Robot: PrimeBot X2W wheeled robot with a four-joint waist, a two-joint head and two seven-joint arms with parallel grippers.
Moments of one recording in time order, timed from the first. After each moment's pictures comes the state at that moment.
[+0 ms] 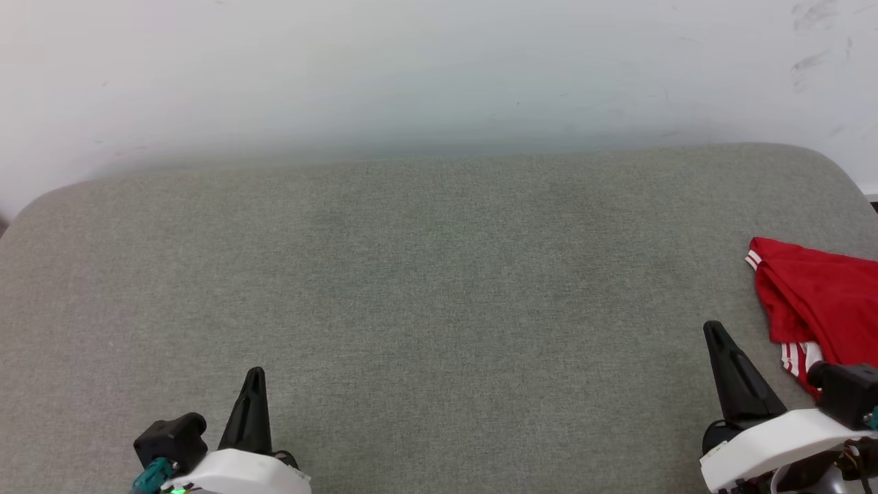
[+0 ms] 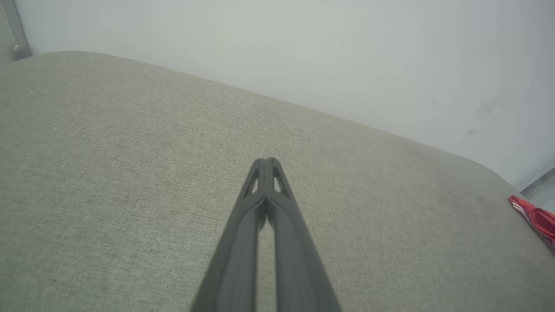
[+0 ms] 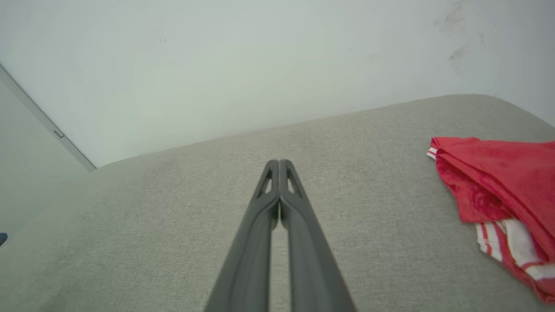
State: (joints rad) left arm 0.03 0.11 -0.09 0.19 -0.45 0.04 -0.21; right arm 0.04 -0.09 -0.01 -0.05 0.36 0.13 0.04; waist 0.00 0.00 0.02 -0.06
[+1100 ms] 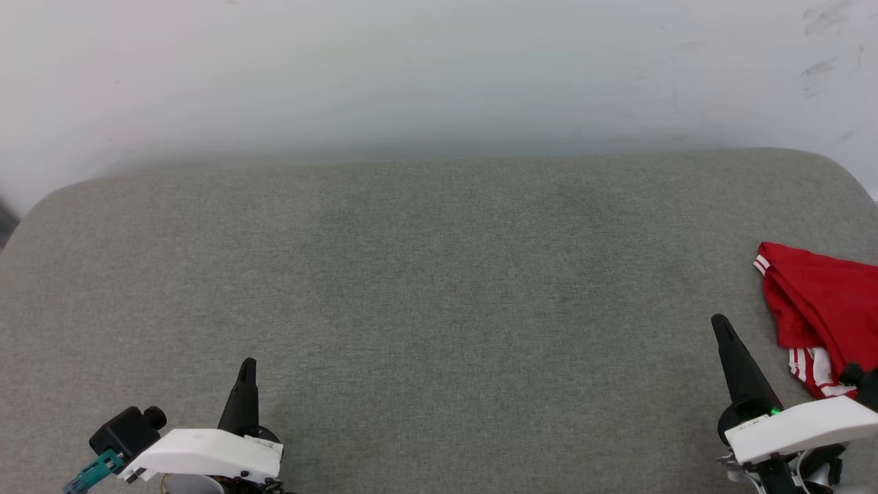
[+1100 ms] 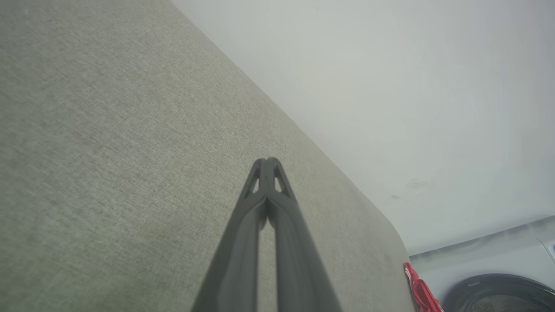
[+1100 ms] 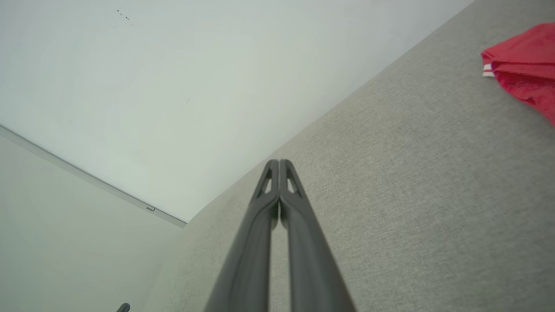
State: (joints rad) left arm -0.03 0.09 -0.01 0.21 -0.91 -0.03 -0.08; right arm -0.01 -0.09 -0.04 0.07 0.87 0.13 0.06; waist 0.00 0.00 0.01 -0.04
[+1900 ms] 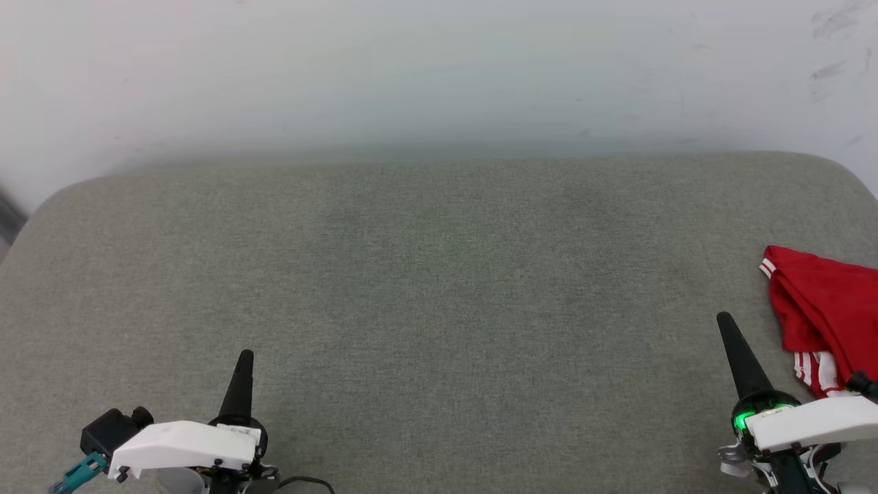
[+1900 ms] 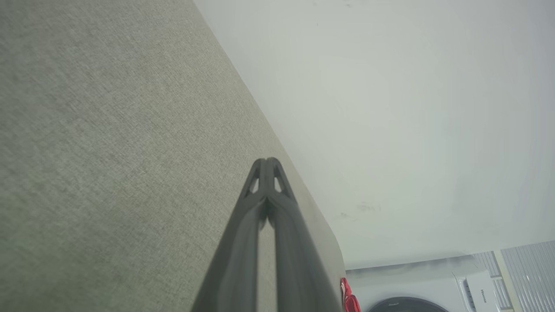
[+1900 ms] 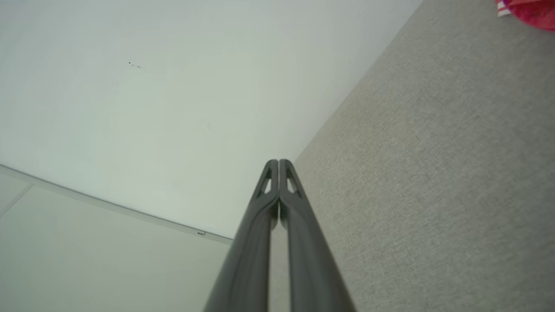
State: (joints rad) left arm -0.05 0.07 0.03 0.22 -1.17 -0.07 -0.01; right arm -0.04 -0.08 -0.06 0.13 1.15 0.13 0.07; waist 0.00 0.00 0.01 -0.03
